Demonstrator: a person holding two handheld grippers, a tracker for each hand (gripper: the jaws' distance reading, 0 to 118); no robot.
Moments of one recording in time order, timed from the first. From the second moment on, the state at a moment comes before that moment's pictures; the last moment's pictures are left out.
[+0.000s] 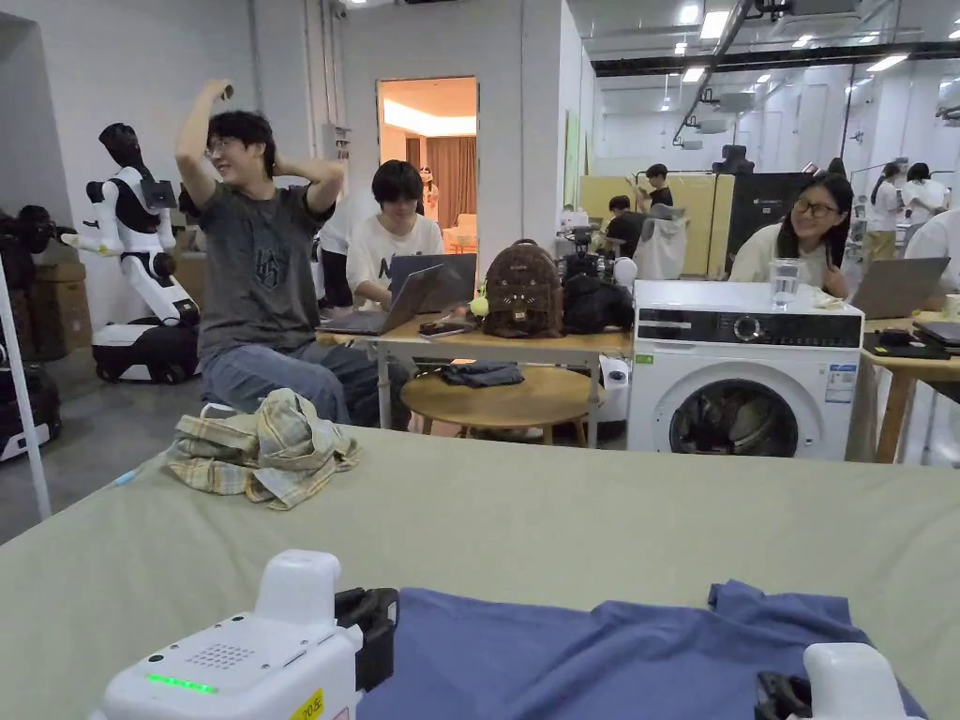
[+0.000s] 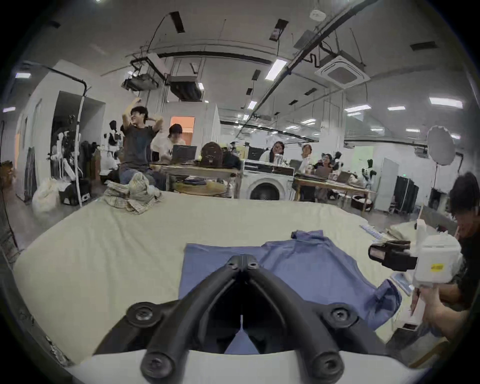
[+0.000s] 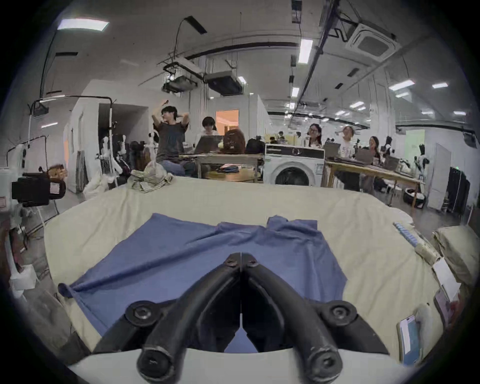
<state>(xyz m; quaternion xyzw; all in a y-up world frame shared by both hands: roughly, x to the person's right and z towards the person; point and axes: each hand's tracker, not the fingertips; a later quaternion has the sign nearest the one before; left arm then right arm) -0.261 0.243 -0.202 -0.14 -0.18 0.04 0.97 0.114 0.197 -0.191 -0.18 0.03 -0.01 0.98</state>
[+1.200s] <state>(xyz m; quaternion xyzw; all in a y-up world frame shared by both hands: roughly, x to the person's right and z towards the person) -0.326 0.075 -0.166 -0.43 -0.17 0.01 0.89 0.267 0.137 -0.035 -0.34 -0.05 -0.14 0.93</state>
